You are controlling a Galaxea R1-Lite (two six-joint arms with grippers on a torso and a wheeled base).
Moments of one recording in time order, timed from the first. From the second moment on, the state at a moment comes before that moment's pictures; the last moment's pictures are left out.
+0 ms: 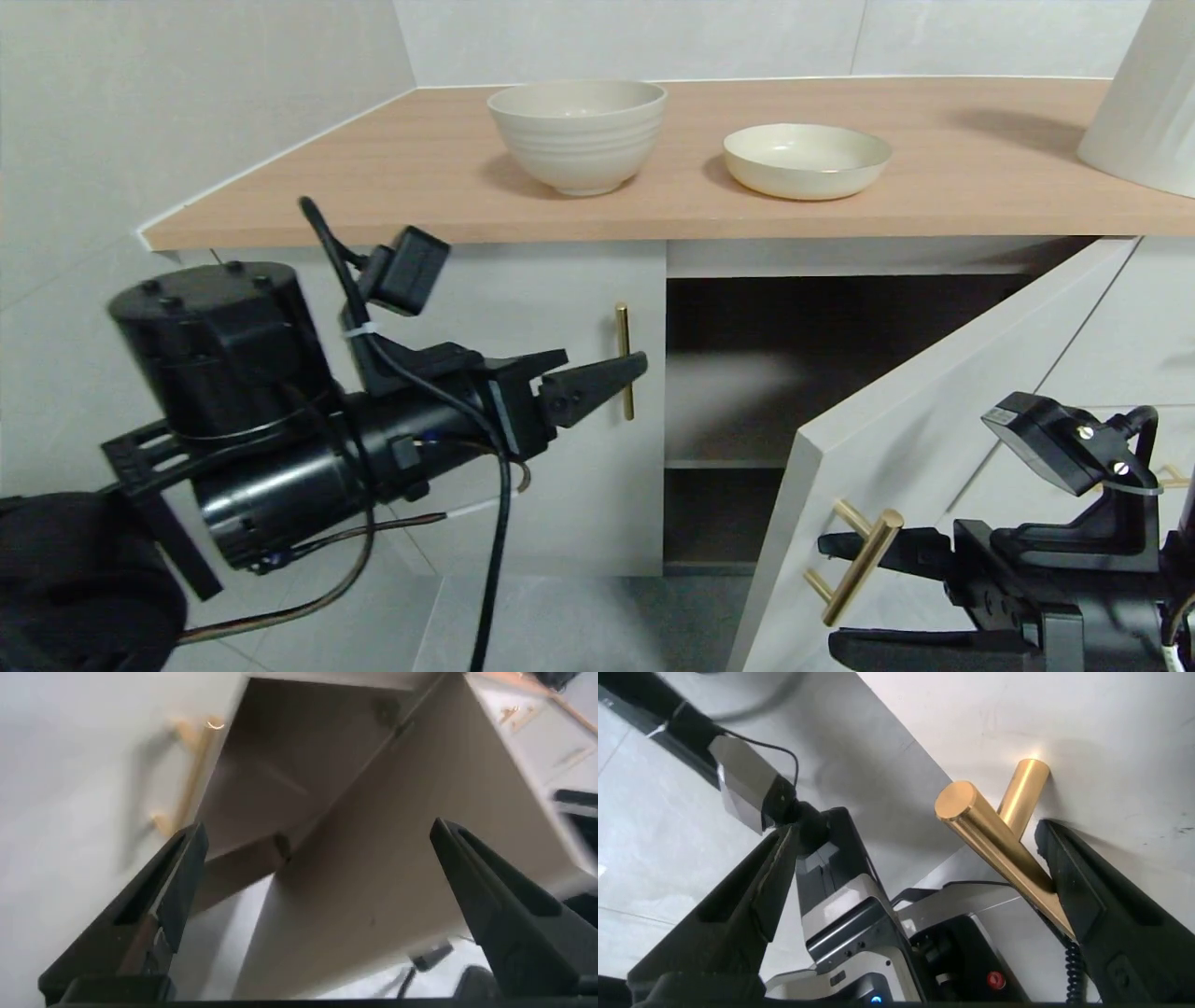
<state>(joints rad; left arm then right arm) -0.62 1.60 -0.70 -0.86 -0.25 -0.40 0.64 1.39 -0.34 -0.81 0.70 0.37</state>
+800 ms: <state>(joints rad) -0.77 1.81 -0.68 -0.88 -0.17 -0.40 0.63 1.39 -0.35 -0.81 0.70 0.37</state>
